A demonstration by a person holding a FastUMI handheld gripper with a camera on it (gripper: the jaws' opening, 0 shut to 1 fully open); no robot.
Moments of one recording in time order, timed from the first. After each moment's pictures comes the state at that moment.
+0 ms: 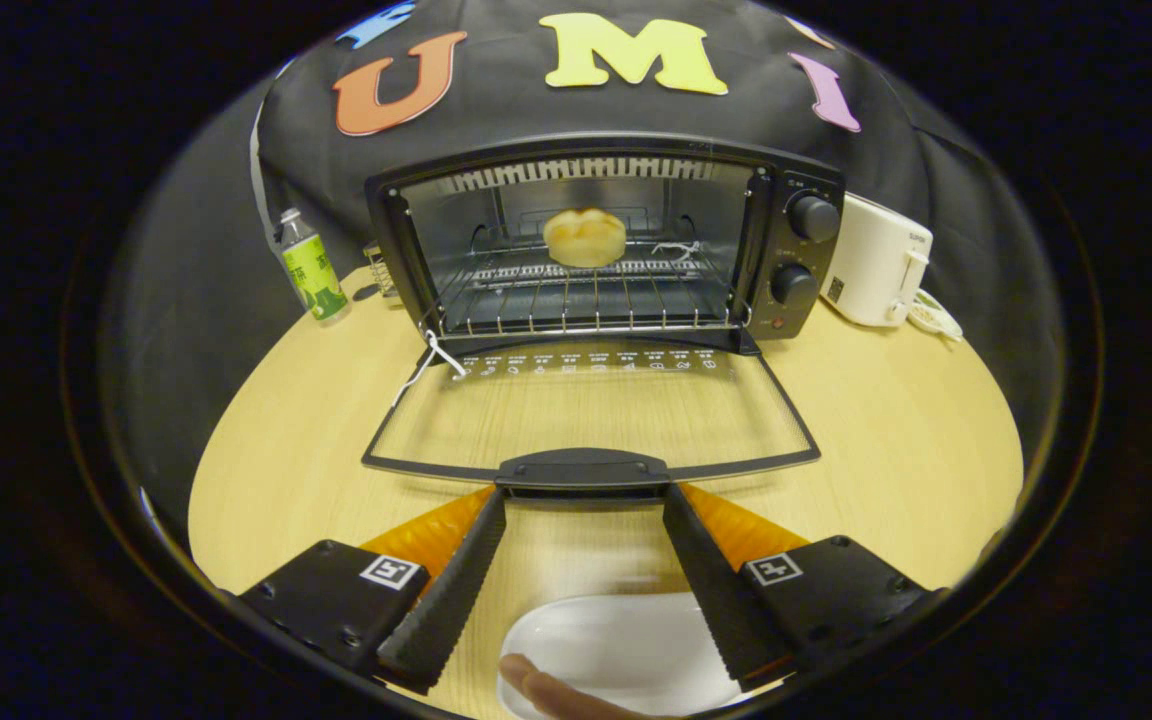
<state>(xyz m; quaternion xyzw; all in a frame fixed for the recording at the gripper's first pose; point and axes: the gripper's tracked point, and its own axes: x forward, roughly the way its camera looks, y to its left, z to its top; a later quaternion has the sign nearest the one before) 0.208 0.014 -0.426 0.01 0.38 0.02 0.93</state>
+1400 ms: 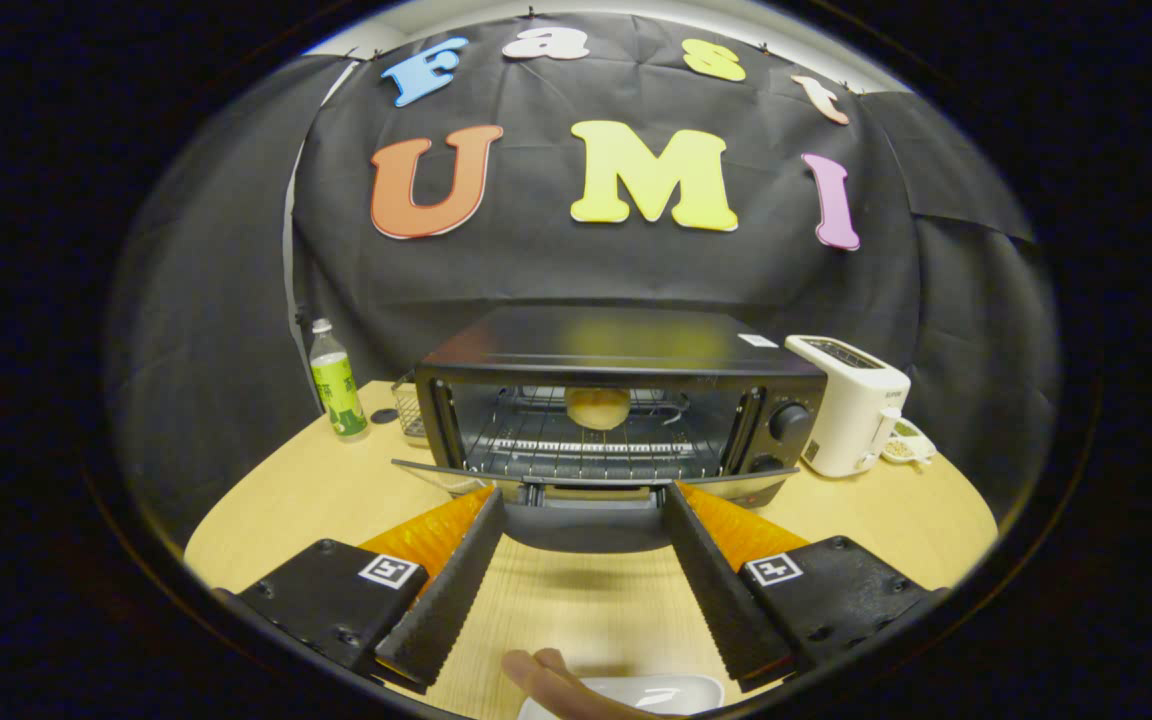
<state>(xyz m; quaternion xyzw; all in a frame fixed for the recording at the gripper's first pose) 0.261 0.022 -0.299 -0.02 0.17 0.02 0.98</state>
